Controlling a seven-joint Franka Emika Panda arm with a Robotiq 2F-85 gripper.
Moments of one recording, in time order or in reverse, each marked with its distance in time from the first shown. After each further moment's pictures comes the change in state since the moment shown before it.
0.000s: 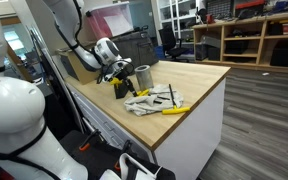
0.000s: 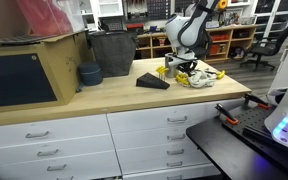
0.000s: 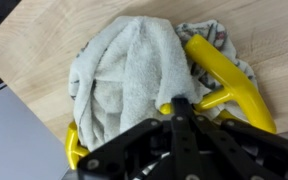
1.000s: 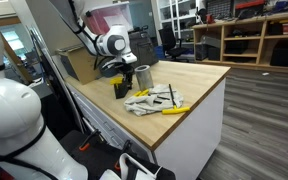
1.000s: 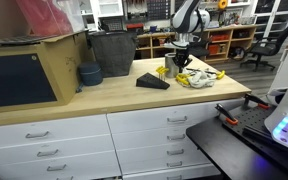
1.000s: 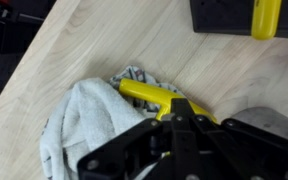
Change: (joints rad) arm -0.100 -0.055 0.041 0.015 0.691 0.095 -0.239
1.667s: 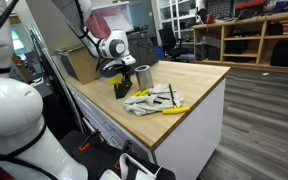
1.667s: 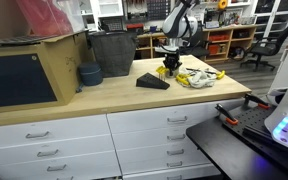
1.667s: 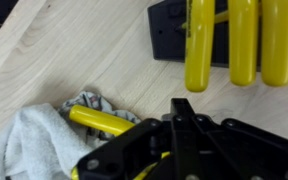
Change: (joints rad) arm 0.047 0.142 0.019 0.151 0.012 0.000 -0.003
